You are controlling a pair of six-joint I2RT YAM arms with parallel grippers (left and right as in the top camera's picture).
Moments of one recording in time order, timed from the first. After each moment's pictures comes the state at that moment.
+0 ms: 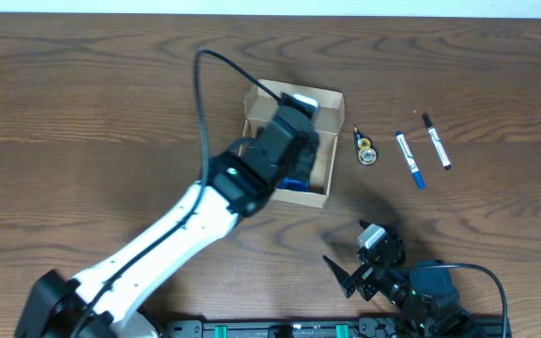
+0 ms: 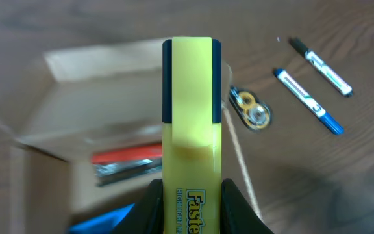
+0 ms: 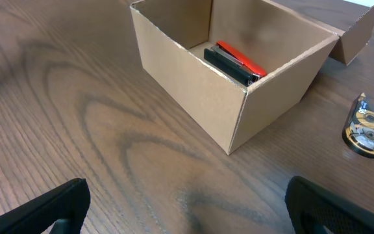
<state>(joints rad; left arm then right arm) -0.78 1.54 1.20 -0.42 -0.12 -0.36 0.54 0.01 0.16 -0.59 -0.19 -0.06</state>
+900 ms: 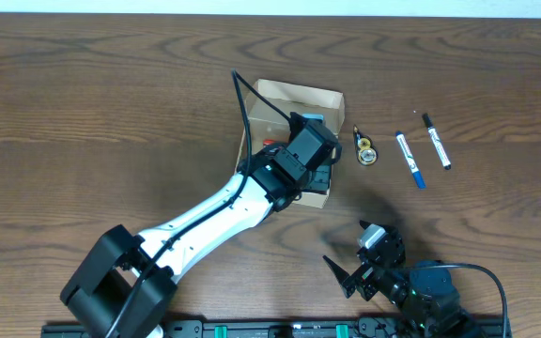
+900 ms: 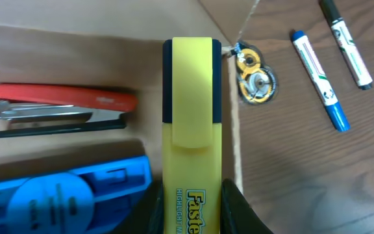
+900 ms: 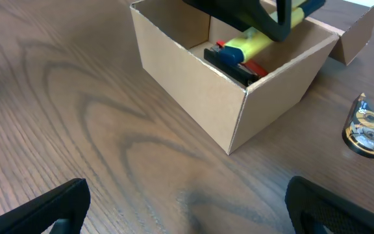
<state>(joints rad) -0.83 1.73 1.20 -0.37 -0.05 -0.65 0.54 0.01 0.16 -0.59 -0.19 -0.06</state>
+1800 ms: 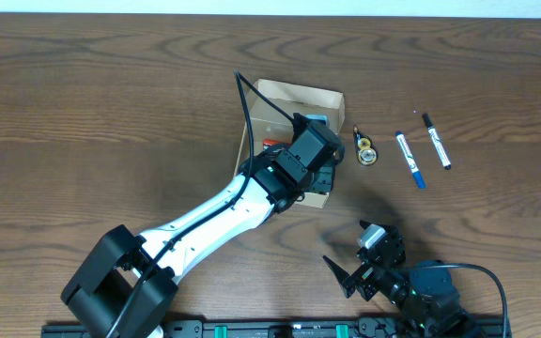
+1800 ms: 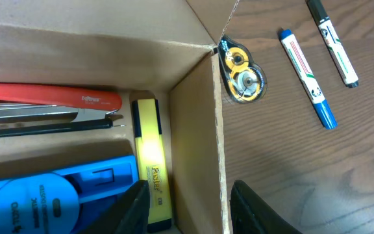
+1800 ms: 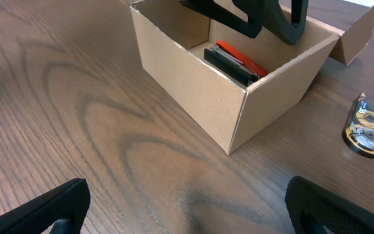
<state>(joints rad) -0.83 1.73 1.20 -0.36 -0.03 -0.65 0.54 0.01 0.16 -0.59 -0.19 -0.06</state>
